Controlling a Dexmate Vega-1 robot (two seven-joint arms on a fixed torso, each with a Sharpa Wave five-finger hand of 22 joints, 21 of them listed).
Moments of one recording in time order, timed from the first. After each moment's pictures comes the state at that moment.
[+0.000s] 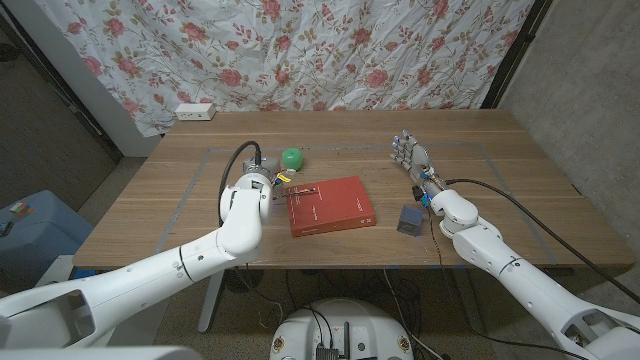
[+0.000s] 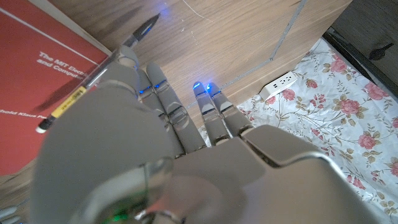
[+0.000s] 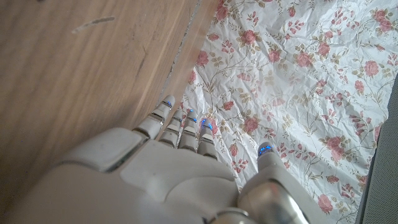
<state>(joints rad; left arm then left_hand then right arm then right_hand) 0.73 0.79 0.93 -2.14 1.27 1.06 -0.65 1.04 -0.02 0.21 -0.15 0.19 1.07 -0.15 0.21 0.21 1.12 -0.22 0.18 0.19 0.55 -0.05 0.18 0.17 0.39 -0.04 0.20 0.17 -0.89 -0.51 -0.45 -1.38 0.51 0.28 -0.06 0.06 0.09 0.33 -0.06 0.23 0.16 -0.05 0.18 0.17 0.20 0.01 0.19 0.18 0.09 -0.02 0.21 0.25 0.27 -0.03 0.18 0.16</state>
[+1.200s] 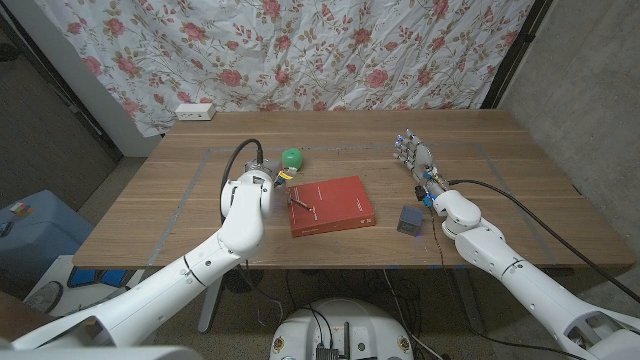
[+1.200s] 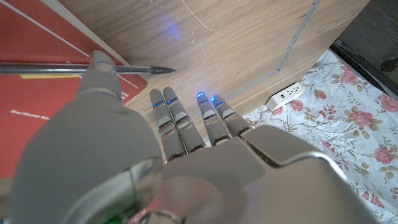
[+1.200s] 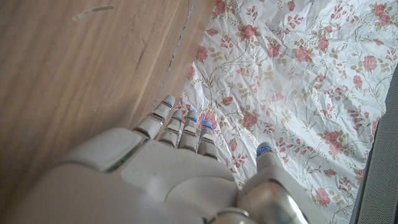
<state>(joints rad) 0.89 0.65 0.68 -2.13 1.41 0.85 -0.83 0.87 -0.10 0.14 -0.14 0.18 0.69 -0.14 0.18 0.18 0.66 -0.22 0.17 0.18 0.37 -0.04 0.17 0.17 0.20 -0.04 0.18 0.17 -0.90 -0.52 -0.44 -1.38 0.51 0.29 -0.07 0.04 0.09 0.33 -0.06 0.23 0.17 -0.06 0.18 0.17 0.21 0.02 0.19 0.18 0.09 -0.01 0.21 0.25 0.27 -0.03 0.18 0.16</state>
